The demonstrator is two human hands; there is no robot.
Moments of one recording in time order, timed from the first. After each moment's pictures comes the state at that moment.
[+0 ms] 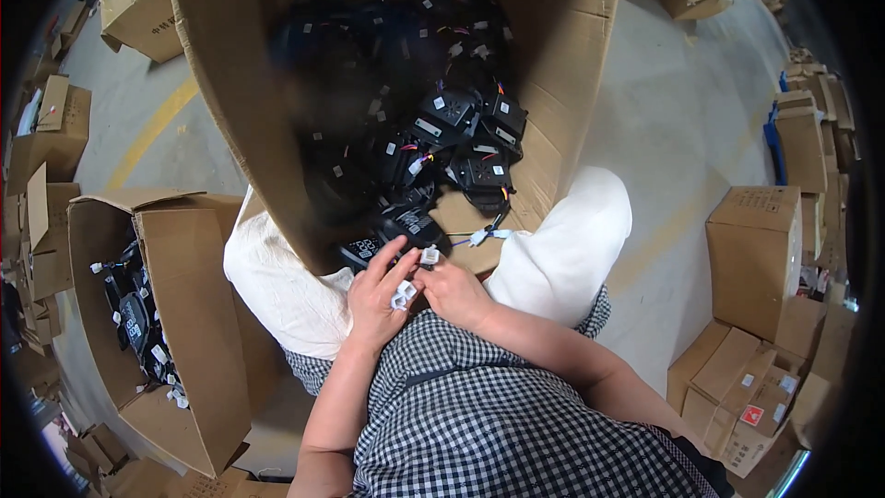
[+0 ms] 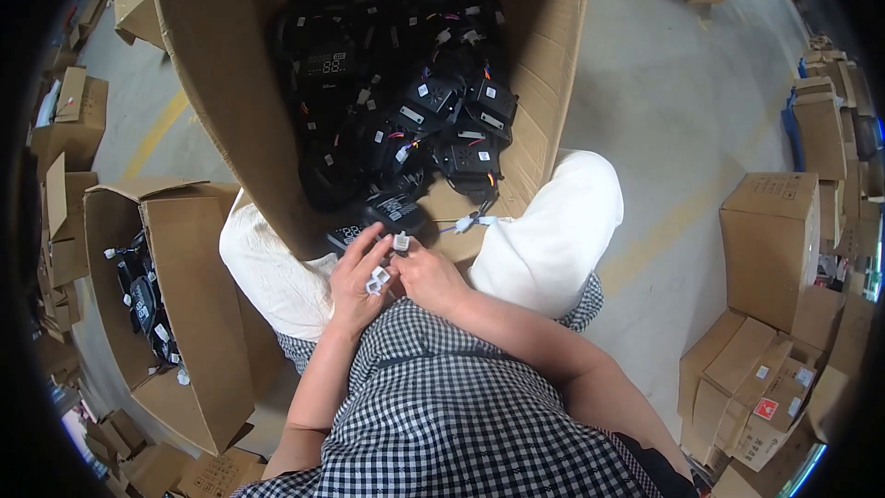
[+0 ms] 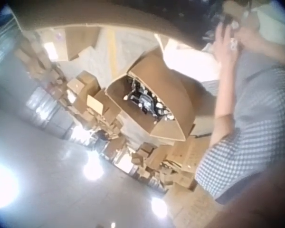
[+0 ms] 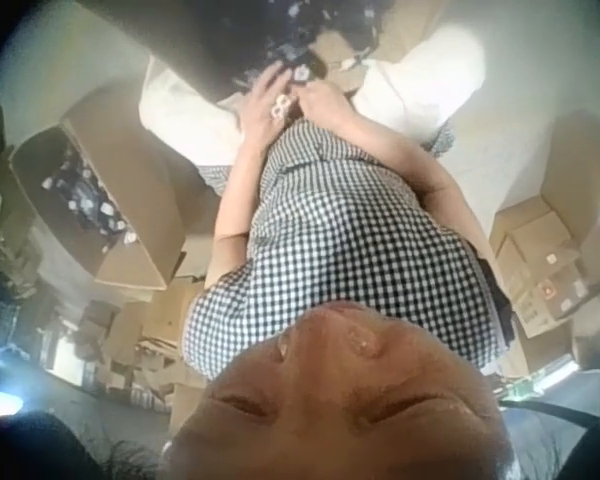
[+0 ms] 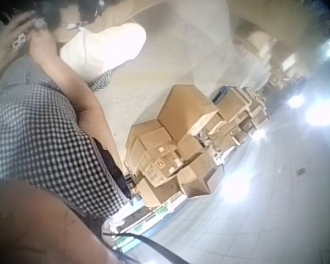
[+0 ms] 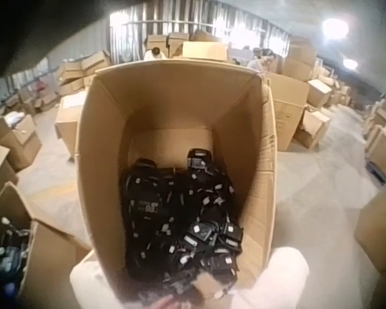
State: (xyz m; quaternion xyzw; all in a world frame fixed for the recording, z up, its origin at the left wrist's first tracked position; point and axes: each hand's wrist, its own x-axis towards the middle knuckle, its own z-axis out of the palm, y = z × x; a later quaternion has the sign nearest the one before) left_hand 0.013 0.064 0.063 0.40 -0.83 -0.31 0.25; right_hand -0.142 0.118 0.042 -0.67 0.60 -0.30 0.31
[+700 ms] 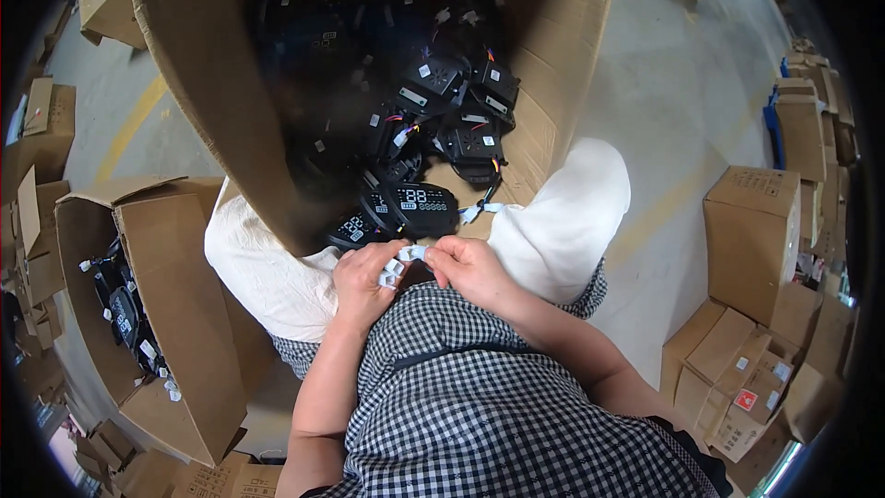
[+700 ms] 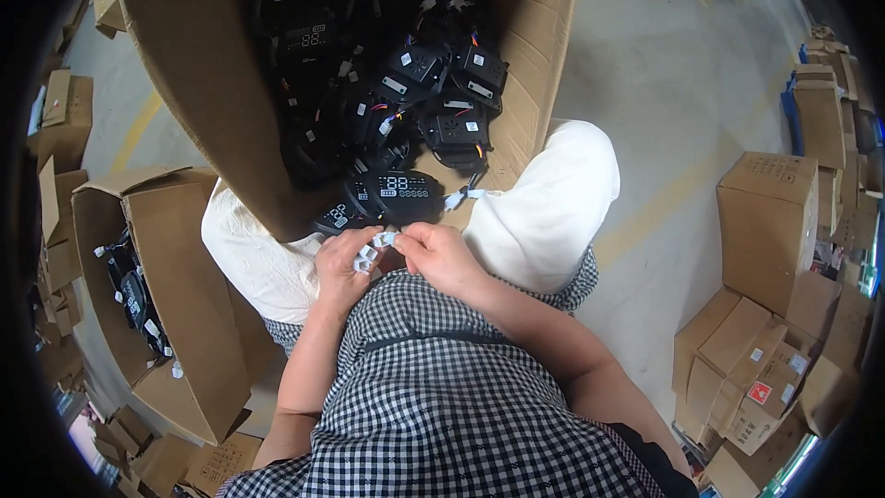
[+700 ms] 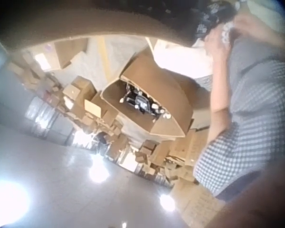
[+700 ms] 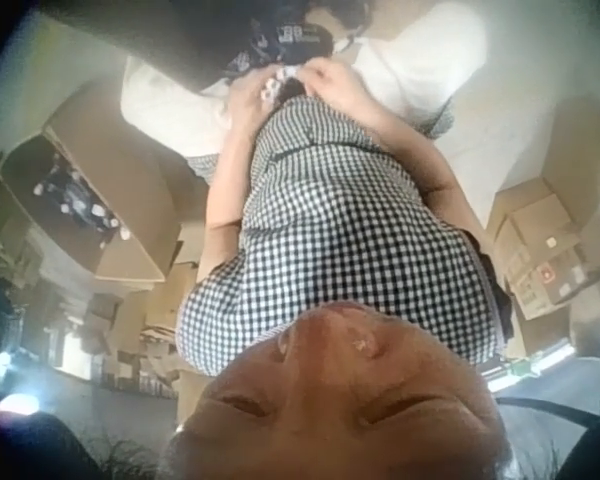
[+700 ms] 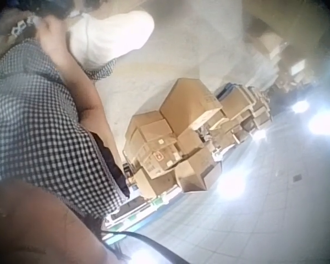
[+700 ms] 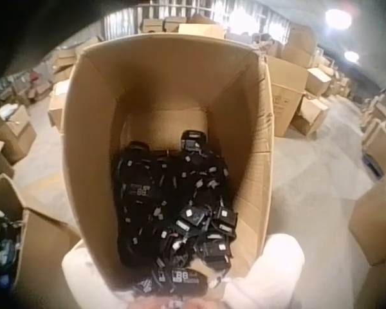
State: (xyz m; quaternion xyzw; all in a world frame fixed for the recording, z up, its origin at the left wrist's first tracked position) left_hand 0.013 0.065 0.049 0.38 -0.82 -0.35 0.25; right_hand -0.170 0.126 0.078 -0.35 0.64 -0.31 0.62
